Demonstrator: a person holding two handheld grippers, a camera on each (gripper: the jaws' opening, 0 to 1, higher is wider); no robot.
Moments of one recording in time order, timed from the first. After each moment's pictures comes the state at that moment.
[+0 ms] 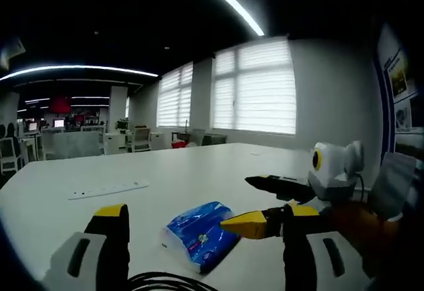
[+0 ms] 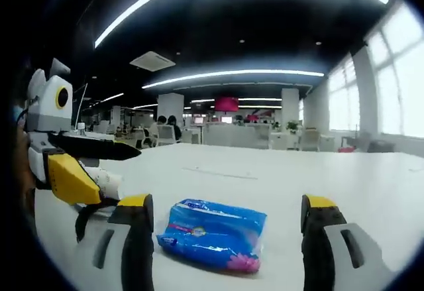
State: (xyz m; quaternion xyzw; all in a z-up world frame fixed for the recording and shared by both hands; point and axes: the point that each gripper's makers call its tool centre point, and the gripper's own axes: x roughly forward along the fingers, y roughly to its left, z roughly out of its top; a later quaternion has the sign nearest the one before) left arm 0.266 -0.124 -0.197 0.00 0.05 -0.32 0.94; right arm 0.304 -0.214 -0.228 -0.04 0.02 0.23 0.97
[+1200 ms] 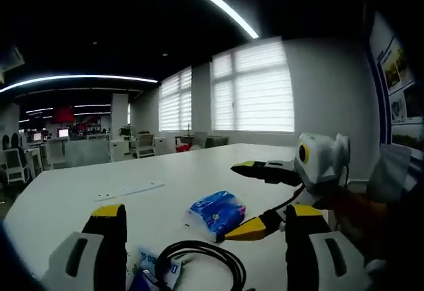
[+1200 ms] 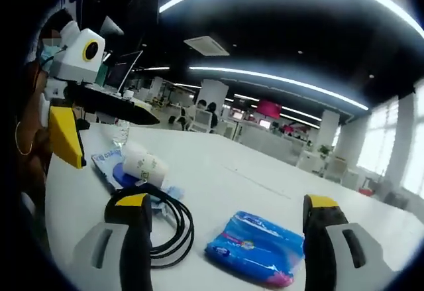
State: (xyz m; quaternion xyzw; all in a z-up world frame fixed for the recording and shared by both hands) left arm 0.210 -0.045 -0.185 0.02 0.04 -0.29 0.95; right arm 0.255 -0.126 -0.214 -0.18 -0.01 0.34 0.92
